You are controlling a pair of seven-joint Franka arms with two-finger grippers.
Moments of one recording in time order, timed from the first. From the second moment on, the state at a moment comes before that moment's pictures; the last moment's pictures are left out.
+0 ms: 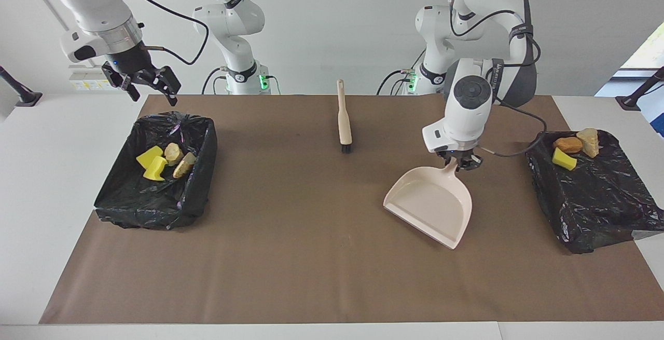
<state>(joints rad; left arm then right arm) -0.33 0.20 -0.05 -1.86 0.15 1.88 0.21 0.09 -0.08 -0.18 -1.67 -0.03 1.59 0.08</state>
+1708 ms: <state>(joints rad) -0.49 0.55 -0.02 -1.29 -0.06 1.72 -0.36 0.08 -0.10 -0.16 -1.64 -0.03 1.55 0.08</state>
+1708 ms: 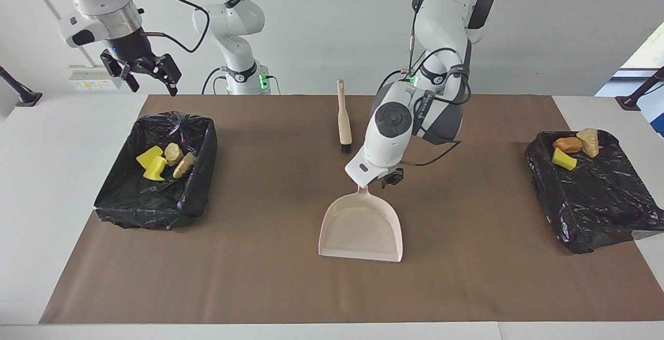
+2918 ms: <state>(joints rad) -0.08 -0.13 0.01 -1.67 0.05 1.48 0.18 0.08 -0.10 -0.16 -1.64 -0.03 1.55 0.08</state>
